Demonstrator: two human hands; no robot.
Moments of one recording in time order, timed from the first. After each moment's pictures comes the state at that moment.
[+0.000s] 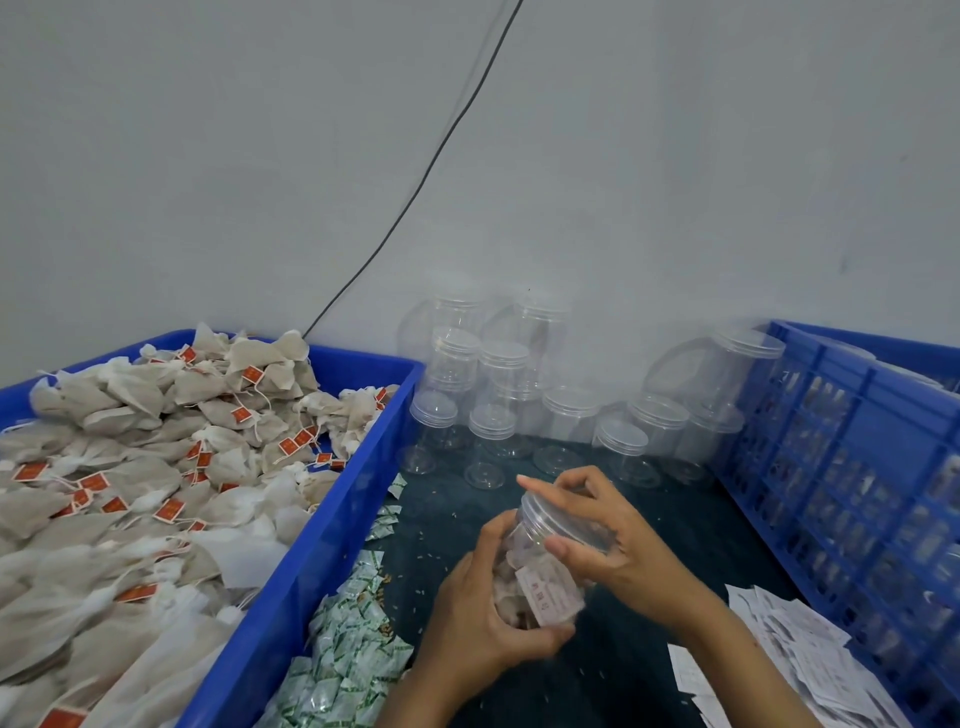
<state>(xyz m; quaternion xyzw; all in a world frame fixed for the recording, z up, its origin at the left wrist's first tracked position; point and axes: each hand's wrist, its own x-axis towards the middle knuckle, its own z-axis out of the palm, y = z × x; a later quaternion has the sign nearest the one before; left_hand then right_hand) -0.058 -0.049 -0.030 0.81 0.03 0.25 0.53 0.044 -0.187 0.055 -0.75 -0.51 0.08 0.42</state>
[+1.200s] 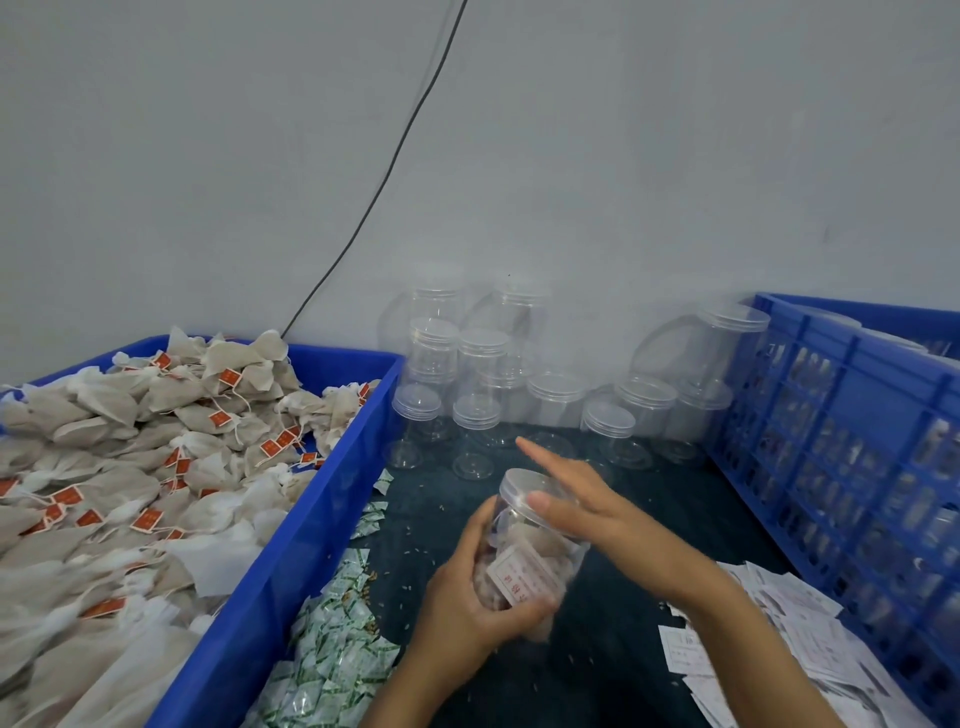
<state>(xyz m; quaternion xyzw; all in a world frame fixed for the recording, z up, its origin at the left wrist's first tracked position) -0.054 -0.049 -0.028 0.75 0.02 0.24 0.62 0.032 -0.191 0.076 -0.77 -0.42 0.20 0.44</state>
